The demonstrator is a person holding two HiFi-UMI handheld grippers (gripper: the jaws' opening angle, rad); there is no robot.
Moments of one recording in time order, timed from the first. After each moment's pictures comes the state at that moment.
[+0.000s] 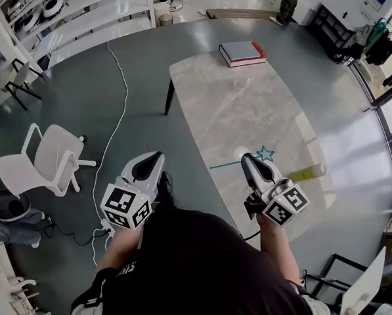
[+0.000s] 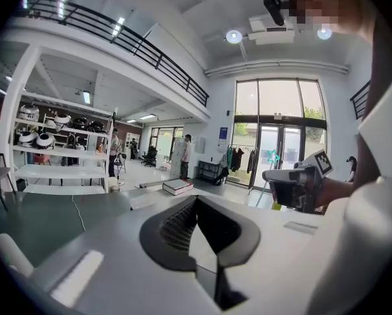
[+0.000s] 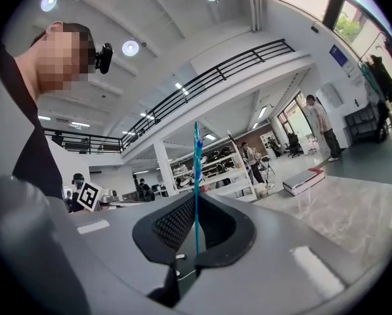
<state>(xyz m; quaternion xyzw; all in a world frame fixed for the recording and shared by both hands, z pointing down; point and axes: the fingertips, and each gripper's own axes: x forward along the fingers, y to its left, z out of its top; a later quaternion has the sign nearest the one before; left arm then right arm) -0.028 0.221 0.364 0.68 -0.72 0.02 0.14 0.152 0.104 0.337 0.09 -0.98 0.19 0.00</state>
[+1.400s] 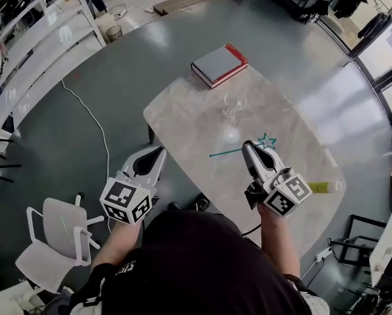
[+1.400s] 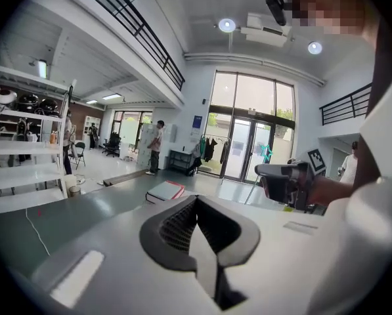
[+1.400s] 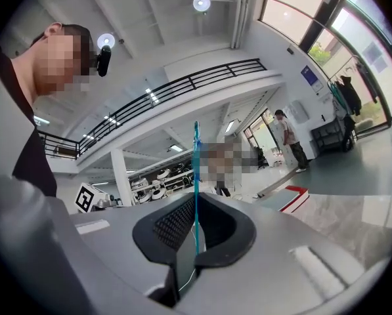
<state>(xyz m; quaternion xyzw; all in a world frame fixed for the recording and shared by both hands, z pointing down) -0.203 -0.035 0.374 0.80 -0.58 0.06 0.16 -0.007 -0.100 0.335 0.25 -0.95 0.20 -0.03</state>
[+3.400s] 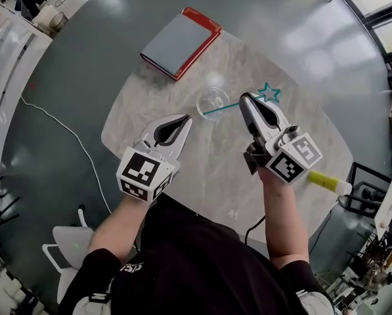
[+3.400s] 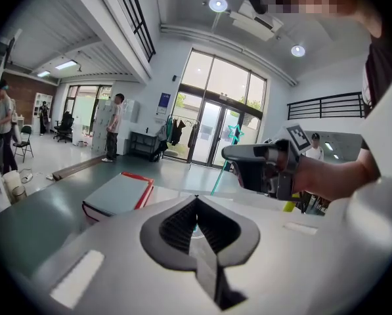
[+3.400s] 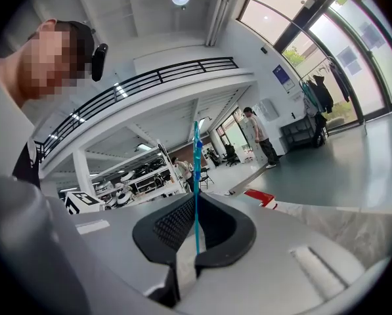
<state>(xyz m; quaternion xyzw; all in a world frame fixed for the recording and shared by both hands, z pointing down) -0.089 -0.290 0.477 0.89 -0.41 0.11 0.18 0.020 -0.336 0.417 0.36 -0.90 0.24 -0.01</state>
